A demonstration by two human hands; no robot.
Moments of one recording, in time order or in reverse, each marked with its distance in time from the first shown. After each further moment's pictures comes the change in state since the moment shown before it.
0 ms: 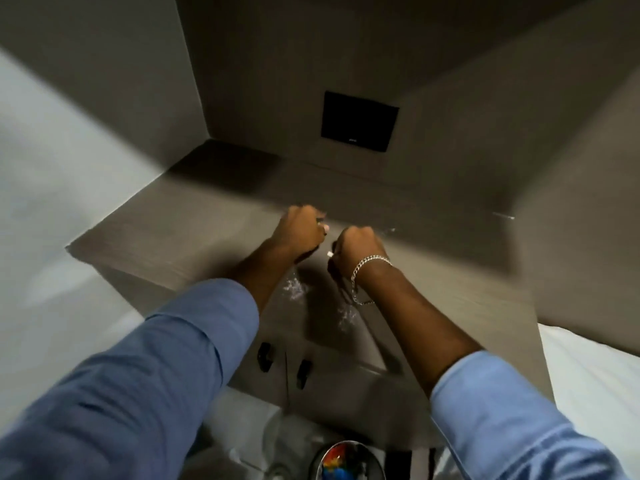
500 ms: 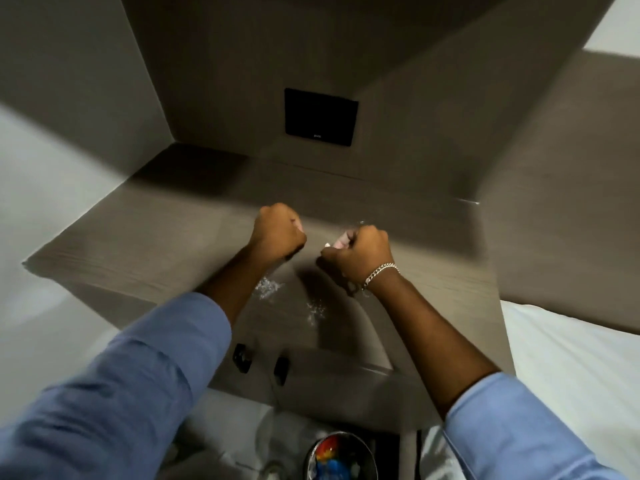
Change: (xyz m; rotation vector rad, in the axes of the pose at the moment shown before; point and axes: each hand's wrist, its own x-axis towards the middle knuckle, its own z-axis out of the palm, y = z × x) left_hand -0.016 0.021 0.003 -0.059 0.043 -0.045; right_hand -0.036 0.051 -0.020 0.527 0.201 0.108
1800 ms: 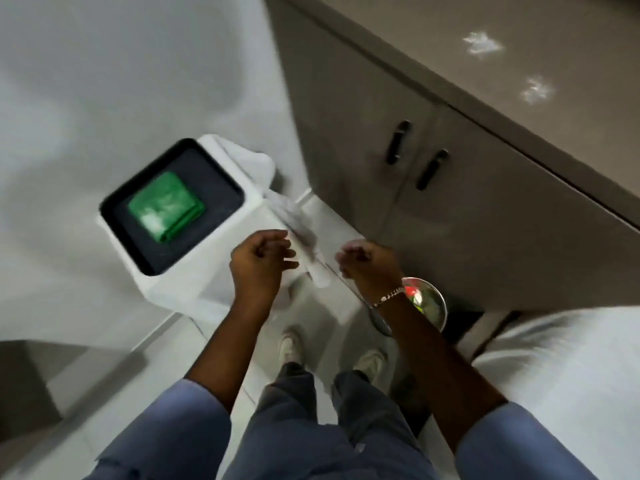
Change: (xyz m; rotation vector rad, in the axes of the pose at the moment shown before) left_hand -0.428 -0.194 0.054 -0.842 0.605 -0.748; right_hand -0.319 0.092 0.190 0.333 -0.654 0.182
